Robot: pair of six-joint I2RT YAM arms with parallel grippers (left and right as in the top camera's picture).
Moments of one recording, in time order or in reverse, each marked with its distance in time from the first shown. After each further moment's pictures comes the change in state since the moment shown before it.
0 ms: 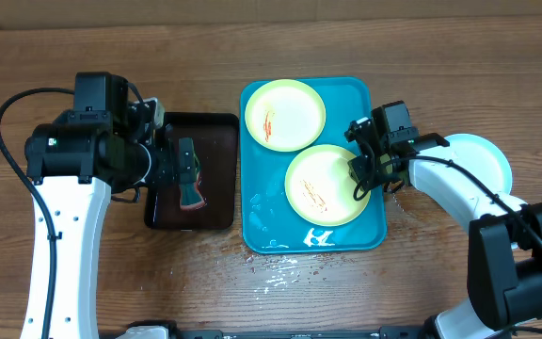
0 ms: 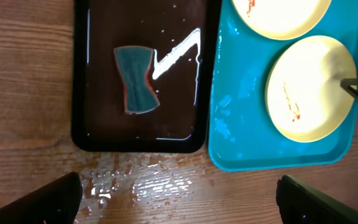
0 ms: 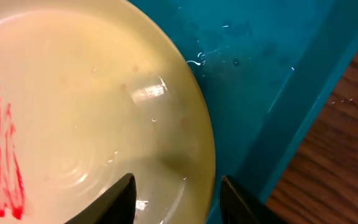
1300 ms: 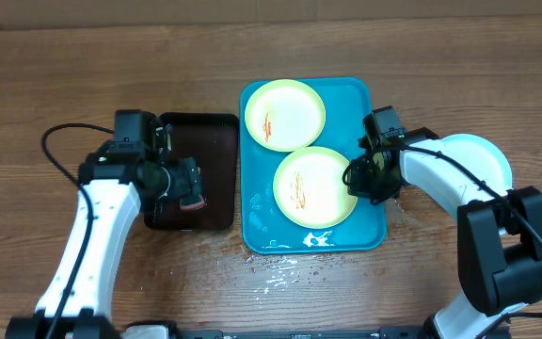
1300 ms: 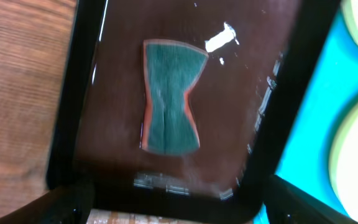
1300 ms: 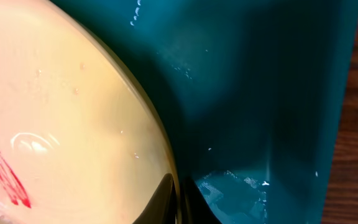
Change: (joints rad) left arm 0.000 0.037 -0.468 0.484 -0.103 -0.146; right arm 0.026 0.076 0.047 -0.181 -0.067 0.610
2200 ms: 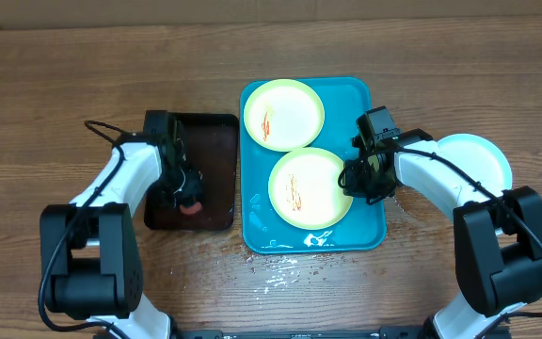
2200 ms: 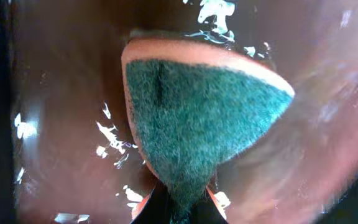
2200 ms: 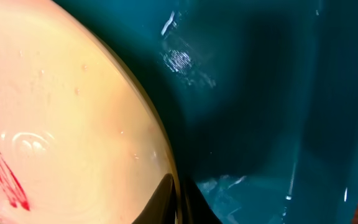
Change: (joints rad) left arm -0.013 0.371 0.056 0.019 -0.016 -0.003; right arm 0.026 0.002 0.000 0.029 0.009 -0.037
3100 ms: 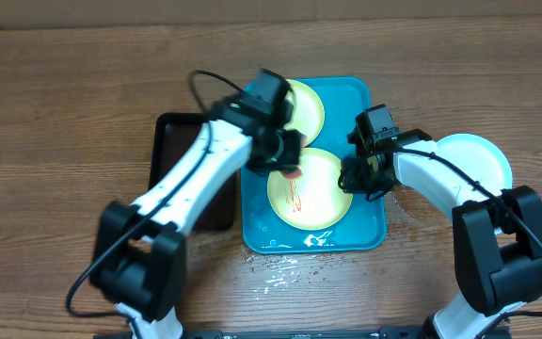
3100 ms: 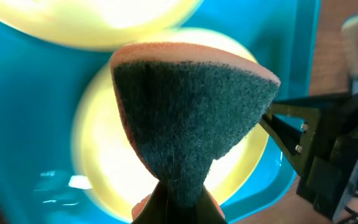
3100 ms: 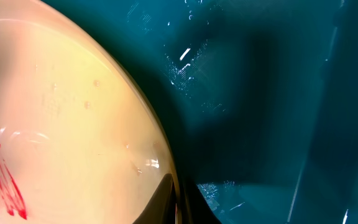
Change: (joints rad) left arm -0.502 0.096 0.391 -0.014 0.213 -0.235; right arm 0.001 0.004 0.001 0.046 0.009 -0.072
